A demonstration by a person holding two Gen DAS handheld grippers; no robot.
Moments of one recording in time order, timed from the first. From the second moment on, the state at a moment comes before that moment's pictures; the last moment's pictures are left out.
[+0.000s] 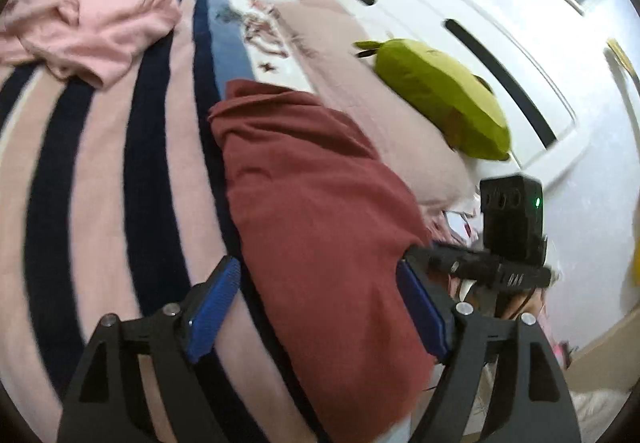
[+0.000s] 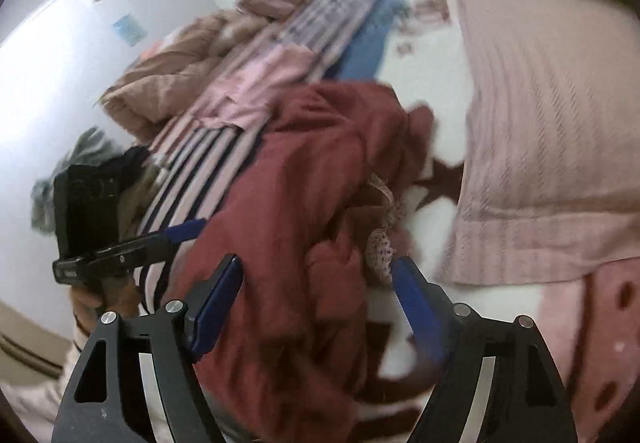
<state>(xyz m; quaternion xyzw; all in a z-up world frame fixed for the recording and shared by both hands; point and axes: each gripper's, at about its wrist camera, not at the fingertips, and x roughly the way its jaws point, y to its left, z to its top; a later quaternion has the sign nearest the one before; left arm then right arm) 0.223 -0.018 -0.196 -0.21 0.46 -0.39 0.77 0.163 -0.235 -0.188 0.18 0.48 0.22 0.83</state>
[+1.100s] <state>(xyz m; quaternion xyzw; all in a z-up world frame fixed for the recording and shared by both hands) 0.152 0.095 0.071 -0.05 0.26 -0.28 0.92 0.171 -0.078 0.019 0.15 0.24 0.41 0.87</state>
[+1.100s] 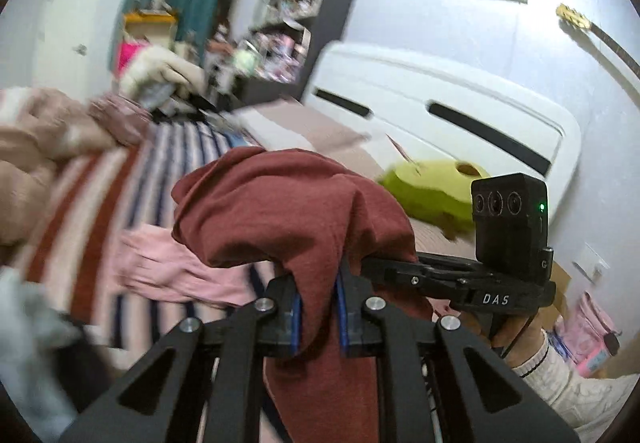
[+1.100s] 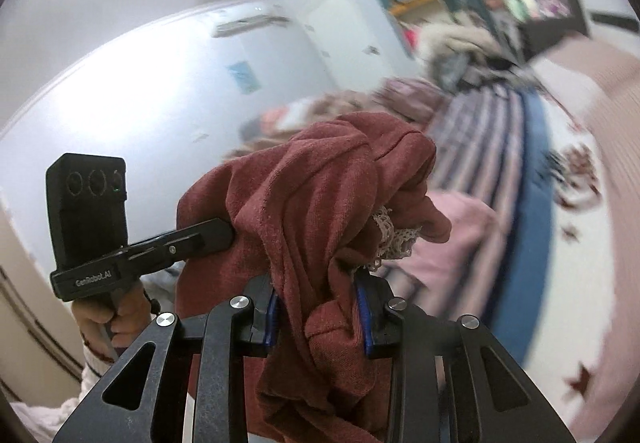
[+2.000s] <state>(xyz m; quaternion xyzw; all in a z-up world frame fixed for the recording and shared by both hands) 0.149 0.400 0.044 -0.12 0.36 -0.02 0.93 0.207 0.251 0.056 0.02 0.36 0.48 0.80</state>
